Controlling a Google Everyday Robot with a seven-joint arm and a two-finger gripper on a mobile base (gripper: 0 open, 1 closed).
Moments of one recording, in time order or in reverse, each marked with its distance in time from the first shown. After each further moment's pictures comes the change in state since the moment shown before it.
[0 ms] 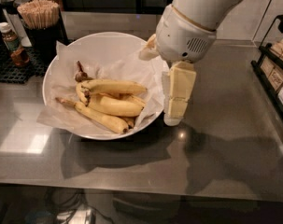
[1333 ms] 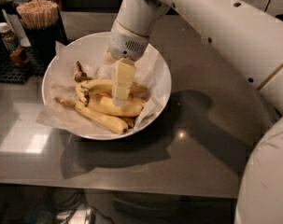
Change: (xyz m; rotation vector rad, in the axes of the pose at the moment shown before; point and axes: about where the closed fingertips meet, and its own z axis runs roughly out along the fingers) arm -0.048 -0.106 0.096 -0.131 -0.076 0.024
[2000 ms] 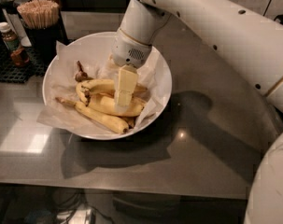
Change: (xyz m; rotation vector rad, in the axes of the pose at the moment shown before) arm 0.009 0.005 0.012 -0.002 -0.018 0.020
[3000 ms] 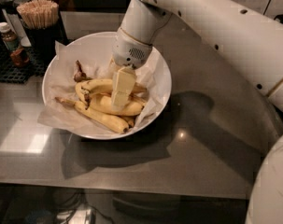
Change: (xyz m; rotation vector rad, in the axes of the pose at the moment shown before) arm 0.000 0.000 0.000 0.000 0.000 0.000
